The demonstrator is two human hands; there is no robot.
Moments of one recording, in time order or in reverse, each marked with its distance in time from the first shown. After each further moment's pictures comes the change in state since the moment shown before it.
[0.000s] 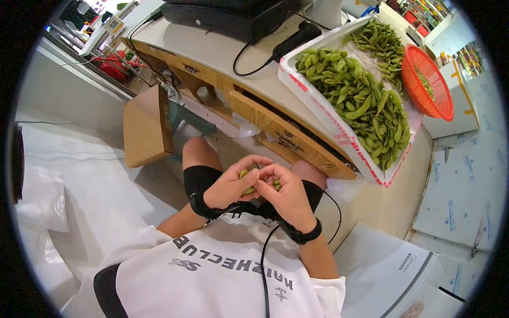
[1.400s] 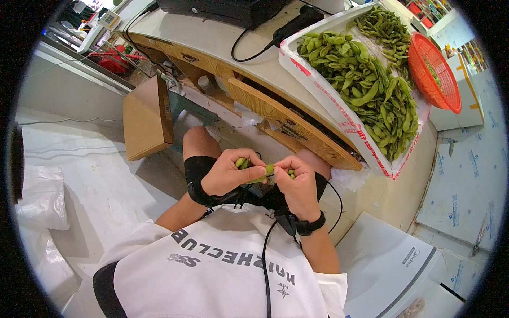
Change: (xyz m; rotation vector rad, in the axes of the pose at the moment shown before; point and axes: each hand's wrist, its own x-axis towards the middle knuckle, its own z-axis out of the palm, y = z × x) left_hand 0.007 -0.008 -0.020 0.351 0.034 0.125; right_hand -0.004 0.039 -0.016 0.363 0.177 0.048
